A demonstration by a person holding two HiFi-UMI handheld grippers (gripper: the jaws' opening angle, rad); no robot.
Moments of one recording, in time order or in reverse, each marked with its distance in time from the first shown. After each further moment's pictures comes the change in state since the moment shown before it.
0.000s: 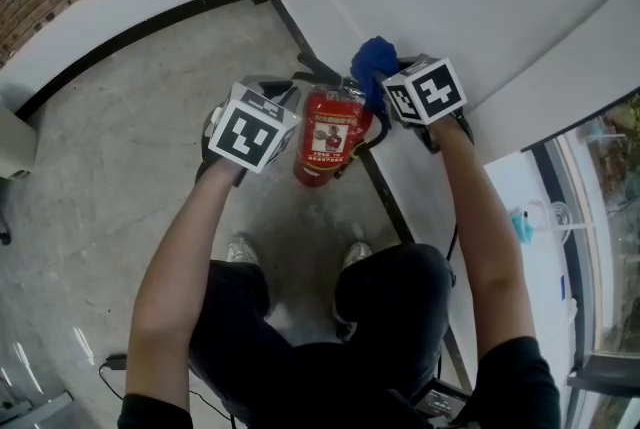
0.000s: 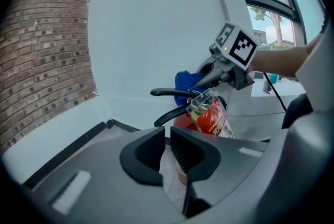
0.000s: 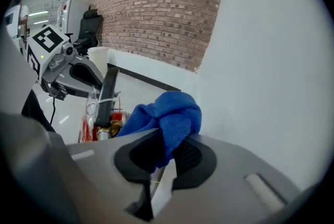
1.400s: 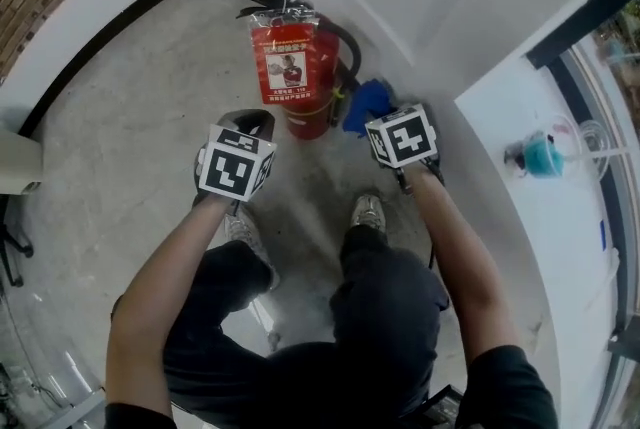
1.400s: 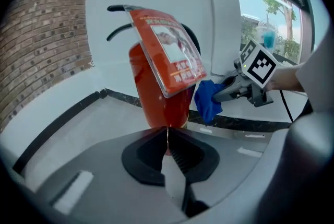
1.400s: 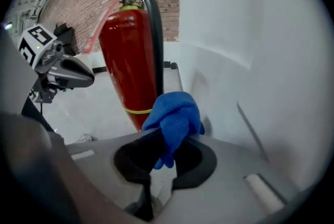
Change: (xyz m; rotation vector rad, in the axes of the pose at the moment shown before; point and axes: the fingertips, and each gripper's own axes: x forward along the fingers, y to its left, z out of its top) left arm 0.022 -0.101 -0.145 -0.075 0.215 0.002; right arm 0.030 0.094 -0.235 0.379 0.103 -0.010
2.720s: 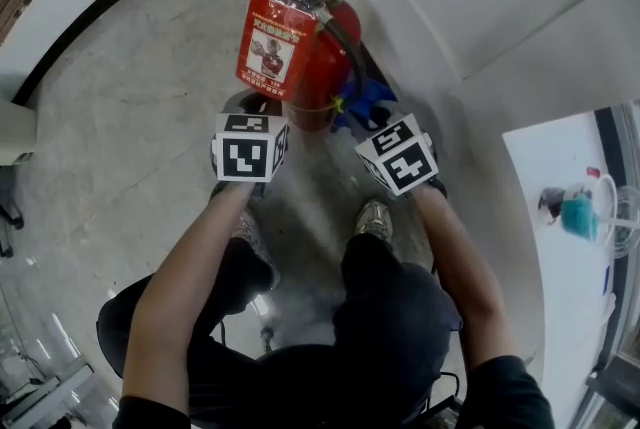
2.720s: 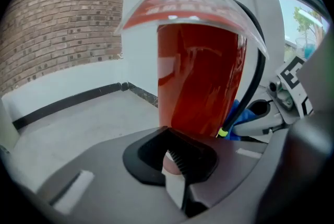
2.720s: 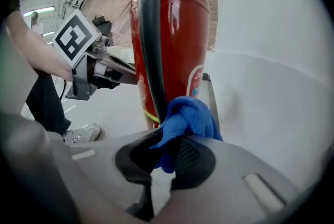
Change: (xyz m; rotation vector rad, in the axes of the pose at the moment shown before) left arm 0.056 0.061 -0.017 -0.272 -0.094 0.175; right arm 0.060 0.072 0.029 -0.297 -0.109 0.215
